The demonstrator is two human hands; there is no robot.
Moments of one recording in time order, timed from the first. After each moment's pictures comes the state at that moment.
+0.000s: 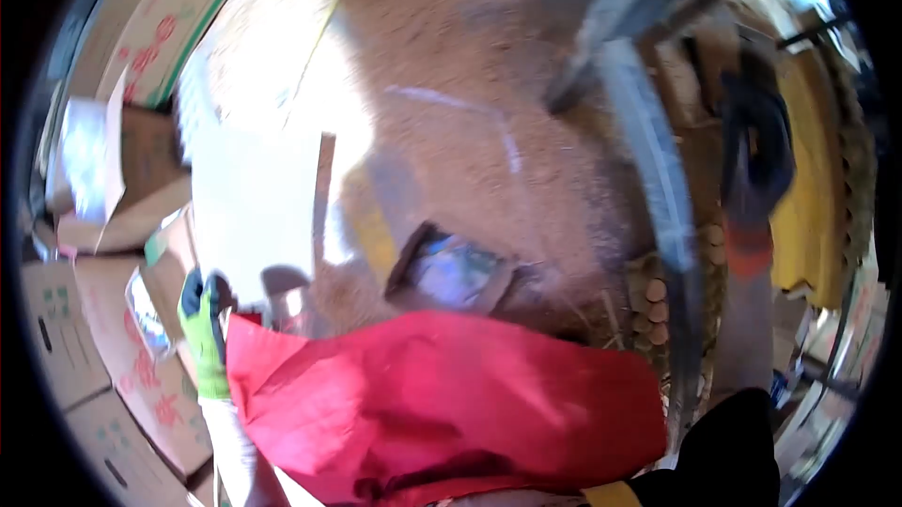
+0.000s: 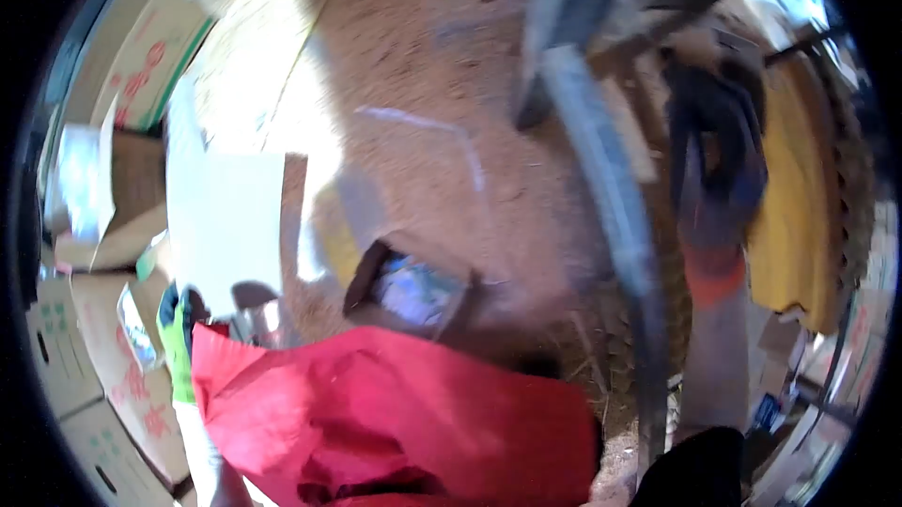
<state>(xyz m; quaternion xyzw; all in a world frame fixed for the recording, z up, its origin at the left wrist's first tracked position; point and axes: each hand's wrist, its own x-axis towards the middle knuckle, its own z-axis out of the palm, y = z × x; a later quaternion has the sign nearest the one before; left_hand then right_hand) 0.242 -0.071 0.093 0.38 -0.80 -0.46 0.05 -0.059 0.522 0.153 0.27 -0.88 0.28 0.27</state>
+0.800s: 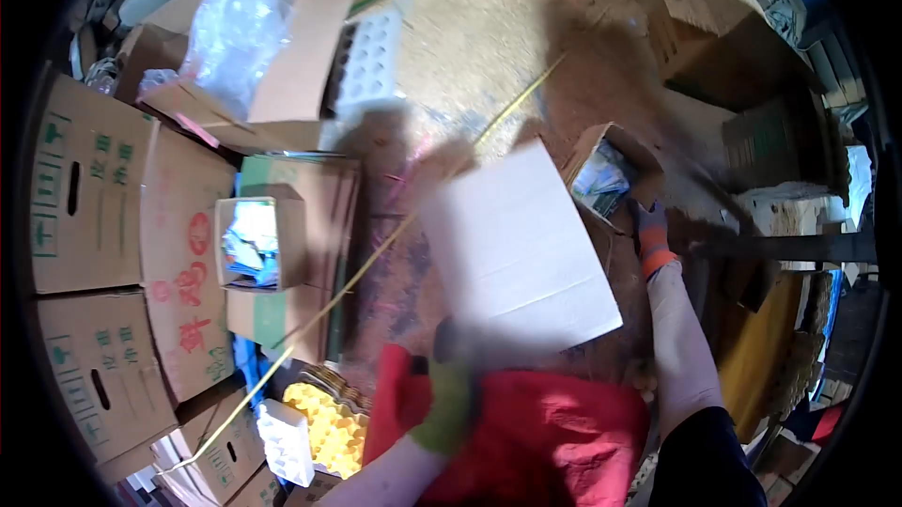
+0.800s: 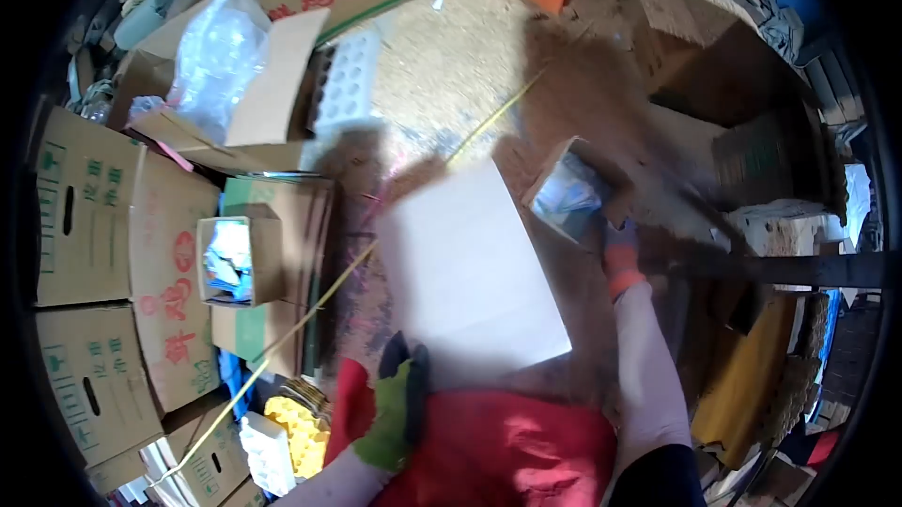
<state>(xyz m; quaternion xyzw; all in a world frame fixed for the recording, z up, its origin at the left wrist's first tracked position) 0.246 0.078 0.180 0.52 -0.49 -0.69 0.09 -0.142 0.262 0.033 0.04 -0.88 0.47 -0.06</state>
